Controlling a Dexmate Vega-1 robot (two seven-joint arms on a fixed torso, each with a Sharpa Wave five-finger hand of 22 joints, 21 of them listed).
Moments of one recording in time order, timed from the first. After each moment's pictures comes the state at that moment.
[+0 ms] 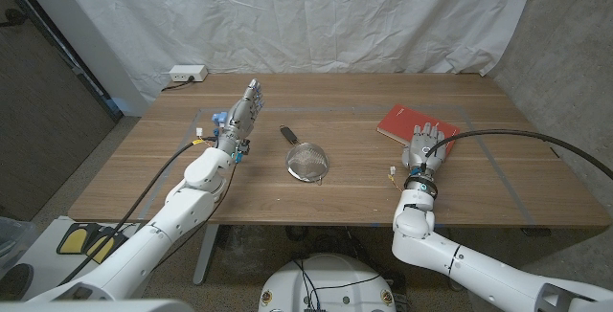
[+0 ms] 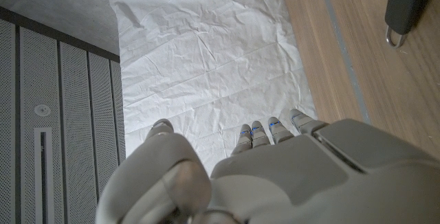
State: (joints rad) left arm 0.98 0.56 0.34 -1.53 -0.63 -0.32 0.03; left_hand 0.35 -0.01 0.05 0.10 0.35 -0.07 0.03 0.19 0.18 -0.08 -0.02 0.20 0.18 -0.11 0.02 0.19 0.18 -0.11 -0.04 0.20 0.18; right arm -0.88 -0.56 -0.92 -1.64 -0.67 -1.22 -0.75; right_hand 0.89 0.03 0.11 -0.10 0.38 0.27 -0.11 0.83 1.07 0.17 0.03 0.36 0.50 0.30 0.00 0.23 0.31 0.31 0.00 0.33 0.29
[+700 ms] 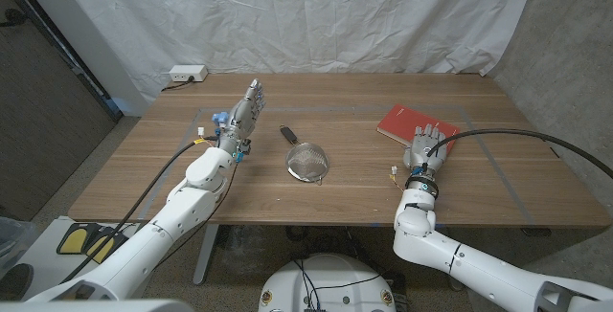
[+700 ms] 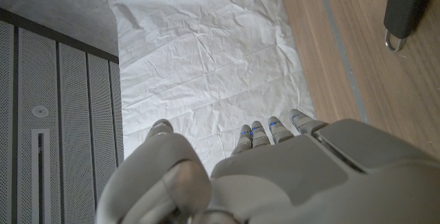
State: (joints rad) left arm 0.97 0.56 0.35 -1.52 -0.64 -0.31 0.02; left_hand 0.35 -0.01 0.04 0.10 0.35 -0.07 0.03 0.19 0.18 -0.08 -0.02 0.20 0.18 -0.10 0.02 0.19 0.18 -0.11 -0.04 0.20 0.18; right arm -0.88 -0.56 -0.92 -1.63 -0.63 -1.20 -0.76; right_hand 0.90 0.04 0.10 -0.11 0.39 0.27 -0.11 0.85 1.09 0.18 0.02 0.37 0.51 0.31 -0.01 0.23 0.32 0.32 -0.01 0.34 0.30
